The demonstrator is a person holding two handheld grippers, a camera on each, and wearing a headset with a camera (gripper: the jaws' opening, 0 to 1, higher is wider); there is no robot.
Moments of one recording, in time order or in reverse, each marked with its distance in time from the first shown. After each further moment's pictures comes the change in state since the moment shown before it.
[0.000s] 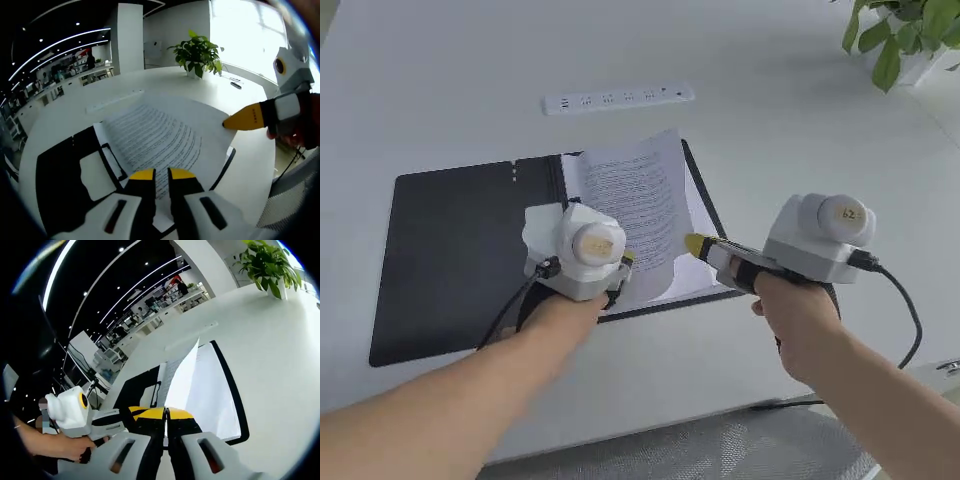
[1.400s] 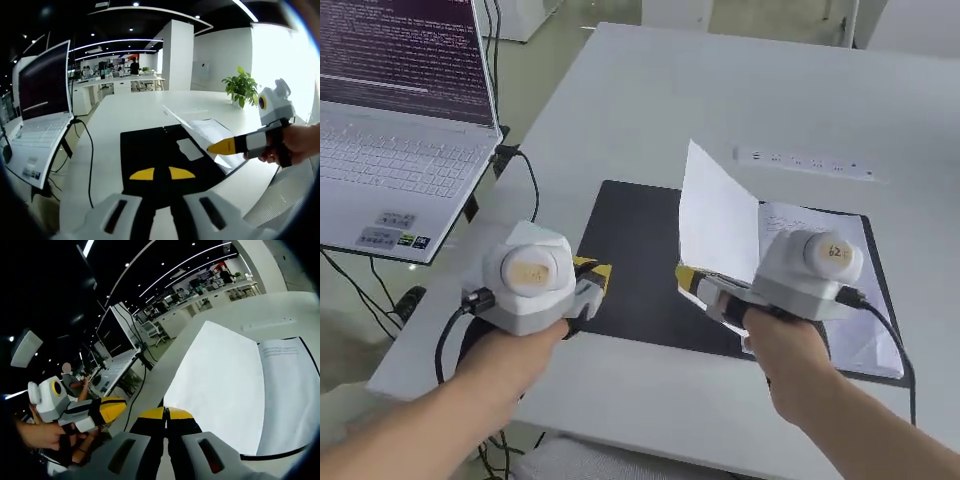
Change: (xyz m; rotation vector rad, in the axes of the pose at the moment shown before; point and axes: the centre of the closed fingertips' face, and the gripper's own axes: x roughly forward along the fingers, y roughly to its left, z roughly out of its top) left arm -0.209 0.163 -0.051 -0.234 -0.139 0.311; right arm 0.098 0.195 -0.084 -0.181 0.194 0.282
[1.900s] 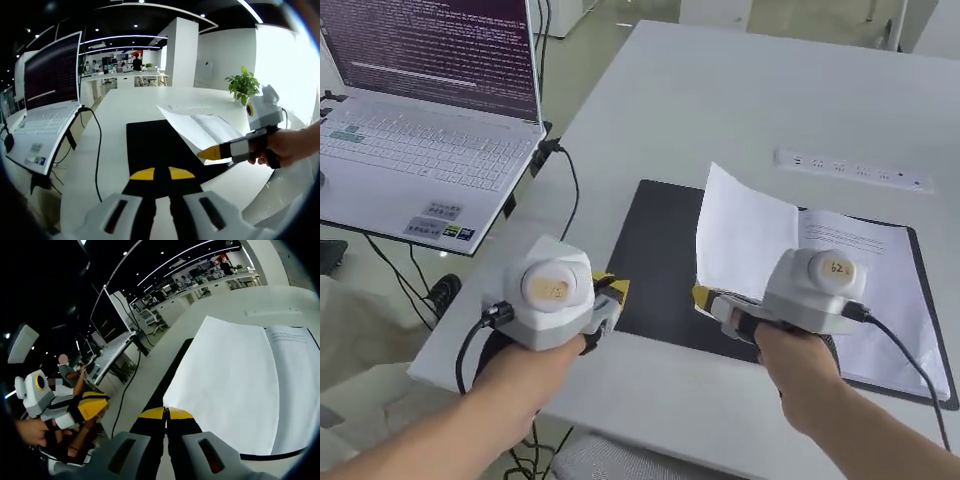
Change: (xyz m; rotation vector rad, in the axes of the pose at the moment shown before) left arm -0.014 0.015 -0.021 -0.033 0.026 0.011; right arm 0.035 -0.007 -0.036 -0.018 0.104 -0.023
